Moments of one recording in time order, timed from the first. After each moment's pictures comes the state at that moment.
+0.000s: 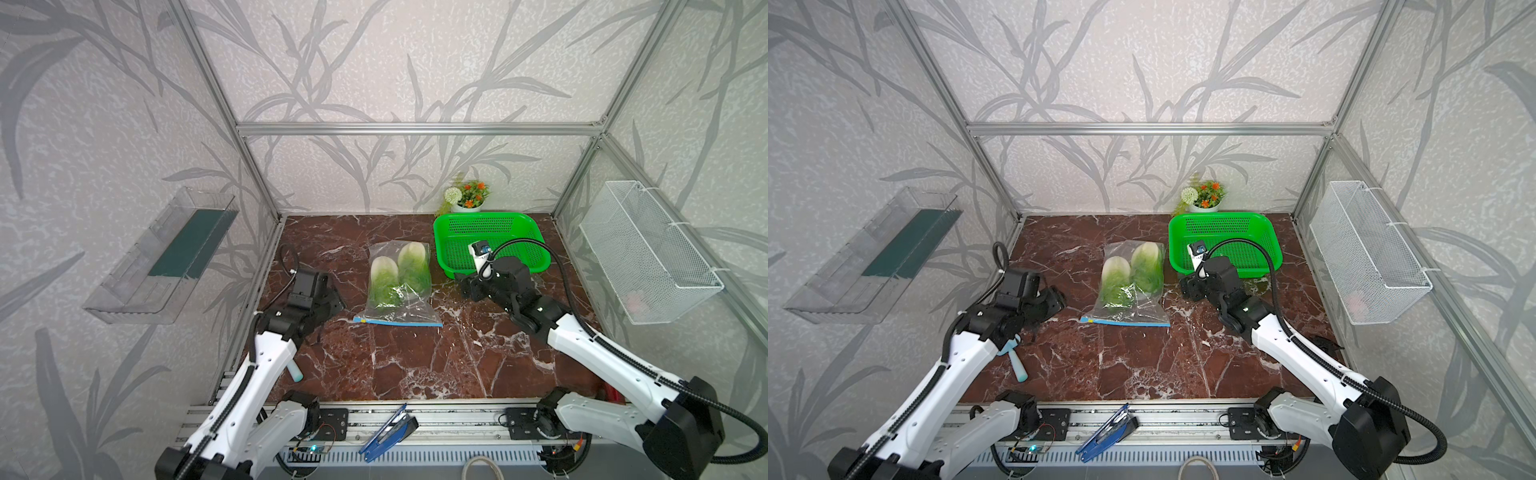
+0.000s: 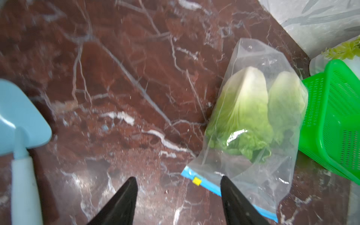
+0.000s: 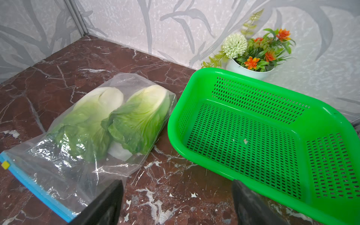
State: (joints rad) left arm -0.23 0.88 0.79 -0.82 -0.05 -0.88; right arm 0.61 1.15 0.86 -0.19 0.18 0.04
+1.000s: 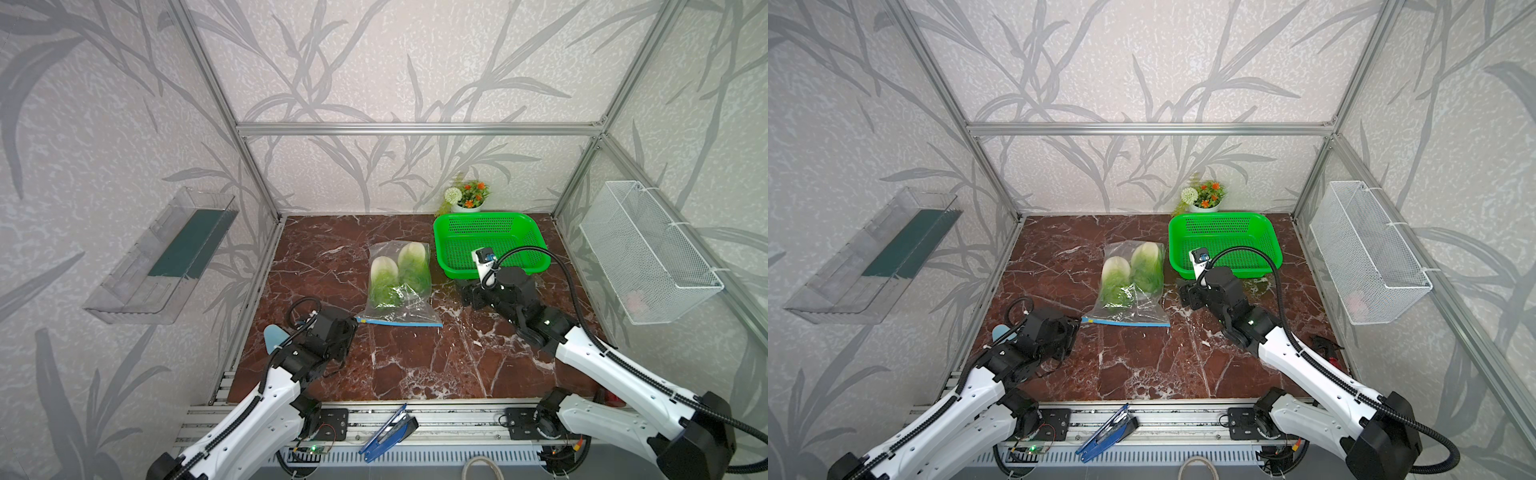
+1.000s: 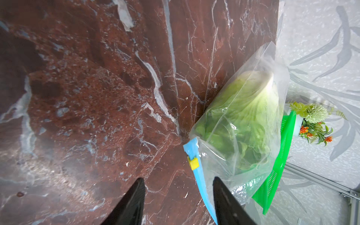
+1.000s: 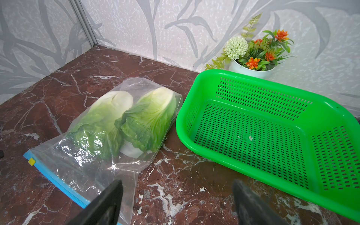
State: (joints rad) left arm -0.51 0.74 0.44 -0.51 -0.19 -1.60; right arm 0.65 1.04 0.79 -0.18 0.21 0.10
